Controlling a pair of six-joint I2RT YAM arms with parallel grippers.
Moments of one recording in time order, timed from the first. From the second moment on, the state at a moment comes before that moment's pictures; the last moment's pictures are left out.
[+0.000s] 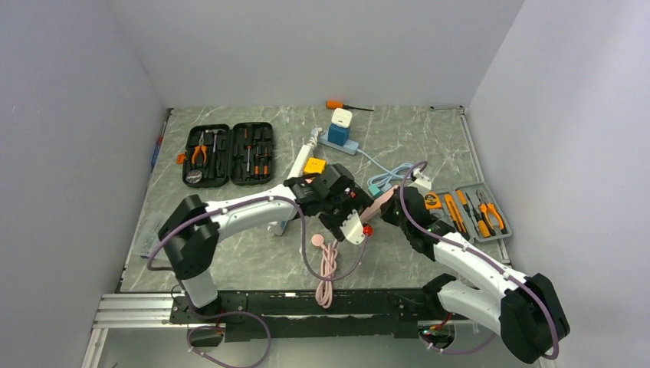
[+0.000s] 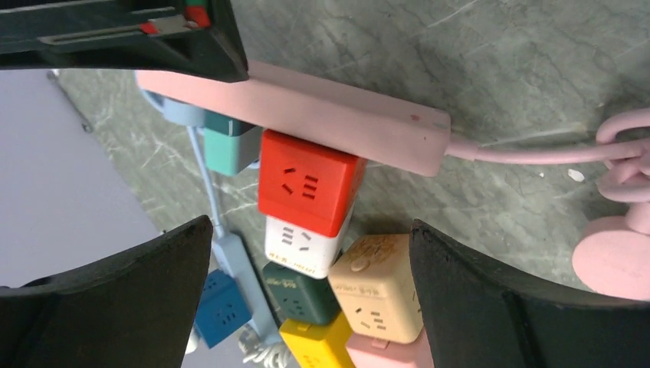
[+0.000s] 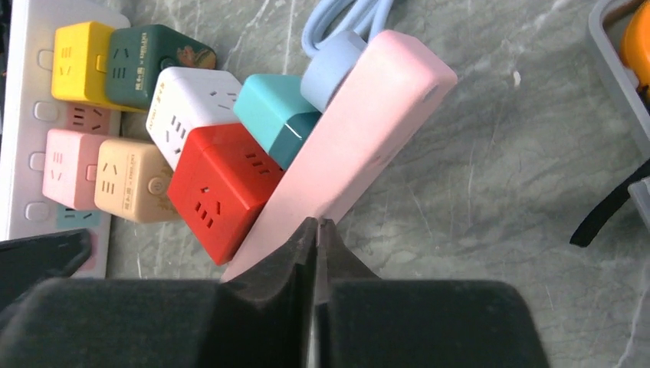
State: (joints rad) left arm -0.98 1.70 1.29 -0.43 0.25 1.42; right arm 0.51 0.99 0.44 -0.06 0.30 0.77
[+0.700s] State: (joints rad) left arm -0.72 1.47 1.36 -0.53 0.32 1.19; right arm 0.88 1.22 0.66 -0.27 0.41 1.00
